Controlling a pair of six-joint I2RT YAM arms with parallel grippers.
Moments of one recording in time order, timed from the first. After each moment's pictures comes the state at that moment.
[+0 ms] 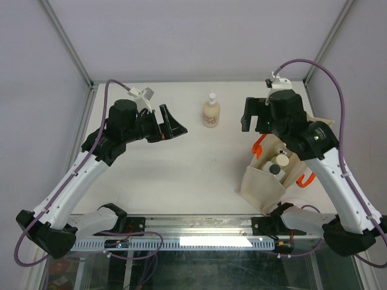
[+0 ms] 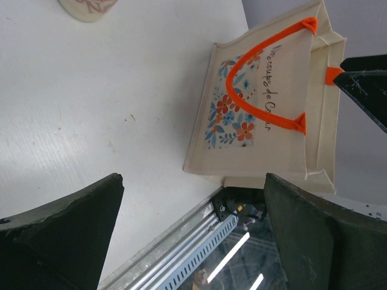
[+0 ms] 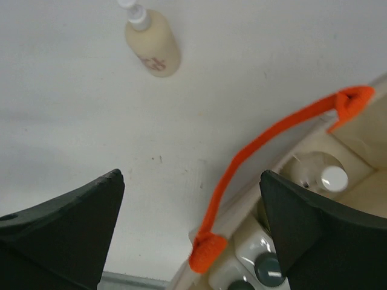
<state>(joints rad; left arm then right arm) -0.53 1.08 1.18 -0.53 0.35 -0.73 0.56 1.07 1.50 -1.07 0.36 0.37</state>
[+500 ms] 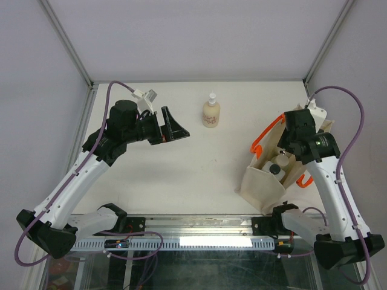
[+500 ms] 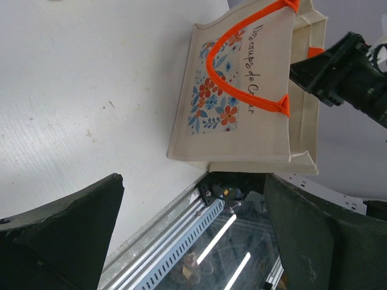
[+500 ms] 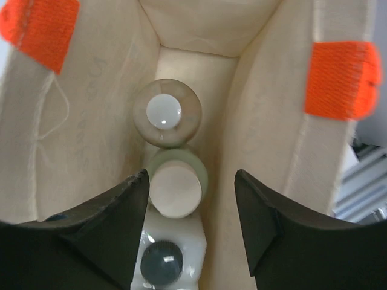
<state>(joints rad) -0.53 1.08 1.17 -0.52 0.42 -0.74 0.27 1.00 1.26 -1.23 0.59 0.54</state>
